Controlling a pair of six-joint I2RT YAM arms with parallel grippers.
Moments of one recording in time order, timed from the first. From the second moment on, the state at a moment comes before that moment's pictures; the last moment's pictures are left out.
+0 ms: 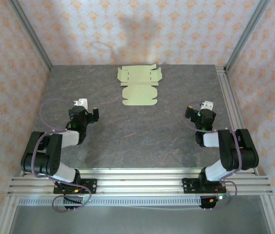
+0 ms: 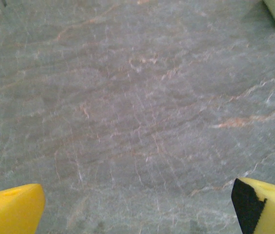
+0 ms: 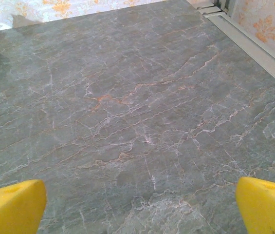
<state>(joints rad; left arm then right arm) -0.05 1.46 0.46 0.52 -0.22 -0.04 0.04 1.49 0.38 0.71 0.20 0.16</state>
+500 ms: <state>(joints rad) -0.47 1.16 0.56 0.30 -0.32 -0.11 0.10 1.38 0.87 0.15 -0.01 0.41</state>
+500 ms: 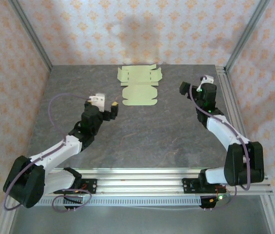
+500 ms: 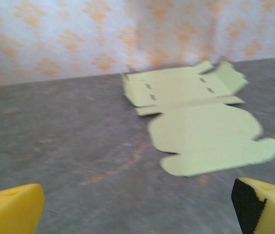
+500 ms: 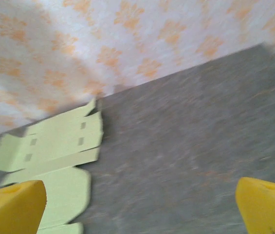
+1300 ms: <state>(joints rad) -0.74 1.36 0.64 0.26 -0.42 -0.31 0.21 2.02 1.28 -0.05 -0.46 0.77</state>
